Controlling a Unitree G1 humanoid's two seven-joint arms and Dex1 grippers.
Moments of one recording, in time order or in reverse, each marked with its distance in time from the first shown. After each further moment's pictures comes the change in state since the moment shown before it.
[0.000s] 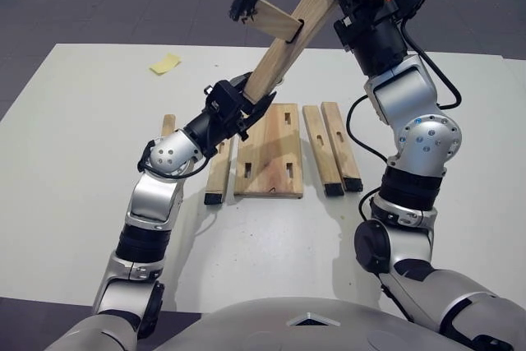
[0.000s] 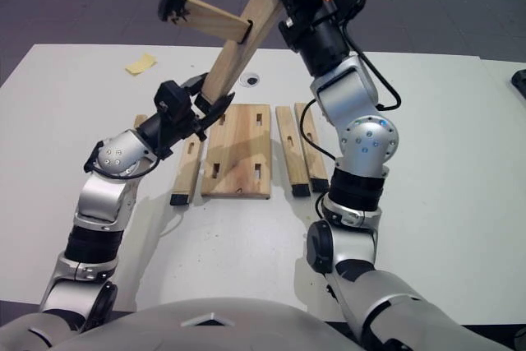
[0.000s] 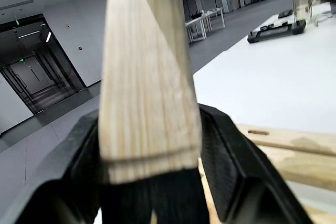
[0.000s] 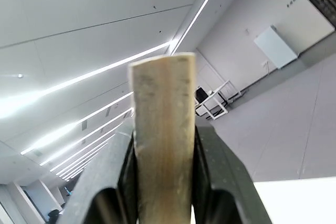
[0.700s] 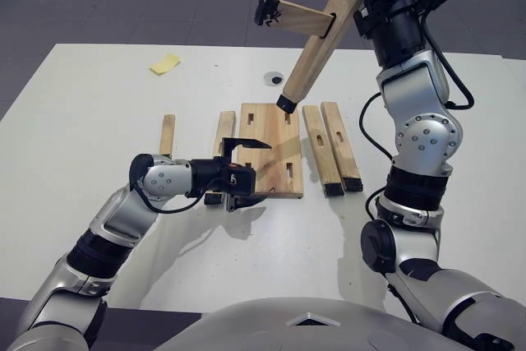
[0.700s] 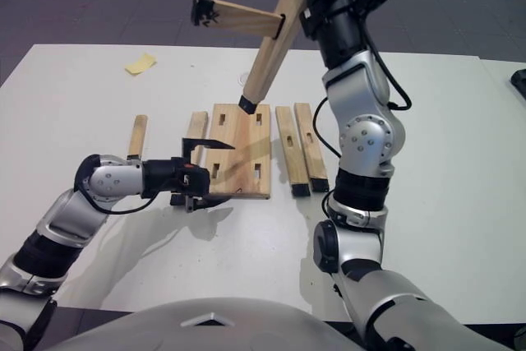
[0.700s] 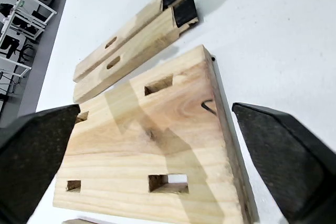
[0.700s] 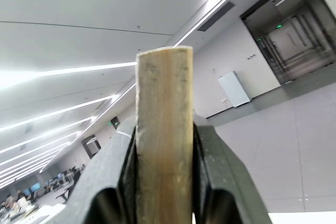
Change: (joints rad) left arm 0.055 0.358 -0.246 -0.063 0.278 -0.209 -0.384; right arm 0.009 -0.039 -0.001 0.024 -0.216 -0.135 0.004
